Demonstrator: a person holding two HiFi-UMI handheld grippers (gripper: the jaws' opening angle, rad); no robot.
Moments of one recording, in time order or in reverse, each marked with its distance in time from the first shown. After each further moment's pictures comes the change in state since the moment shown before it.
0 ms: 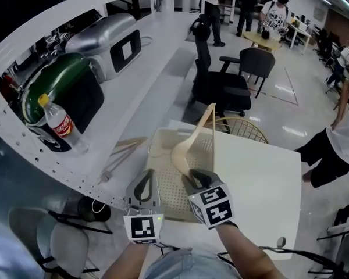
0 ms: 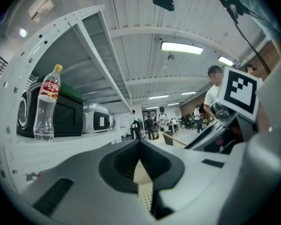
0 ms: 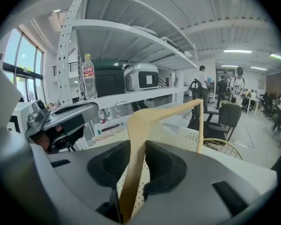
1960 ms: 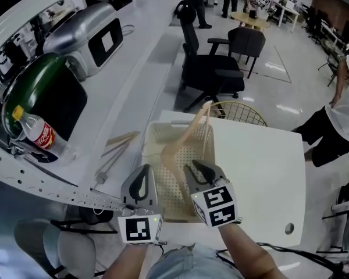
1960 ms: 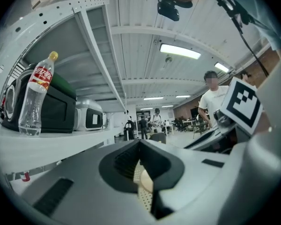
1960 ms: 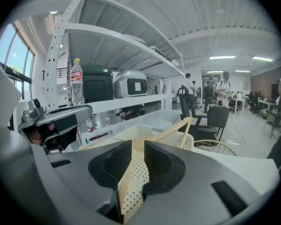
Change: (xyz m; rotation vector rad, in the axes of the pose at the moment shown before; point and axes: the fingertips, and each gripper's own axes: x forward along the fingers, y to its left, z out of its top) left arm 0.024 0.006 -0.007 -0.043 -0.009 -0.085; right arm 0.013 -0.024 0.002 0.060 -0.105 -0.134
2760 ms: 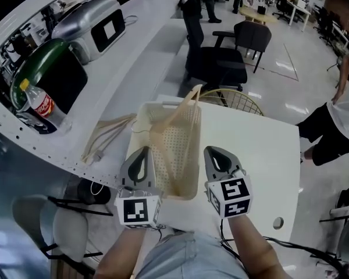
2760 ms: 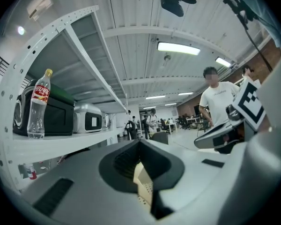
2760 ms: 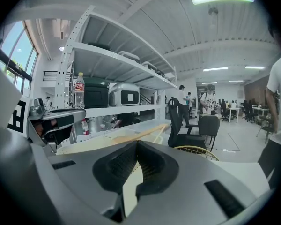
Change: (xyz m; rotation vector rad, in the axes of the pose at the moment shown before) left arm -0.020 -0.068 0.019 0.031 0.013 0.054; right arm -0.093 -0.070 -0.015 -0.030 -0.133 -0.053
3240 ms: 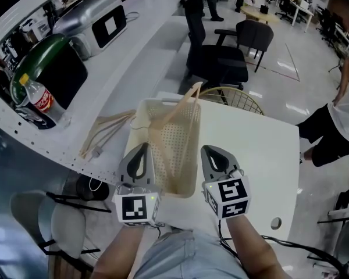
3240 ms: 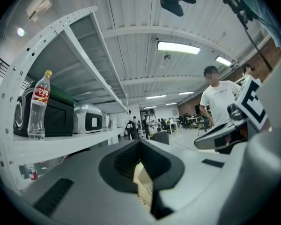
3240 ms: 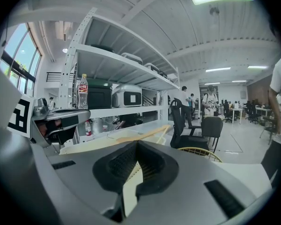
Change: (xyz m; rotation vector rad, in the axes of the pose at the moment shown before) left arm 0.000 -0.002 0.002 0.003 0.005 0.013; right arm -0.002 0.008 0.002 -0.009 -0.015 0.033
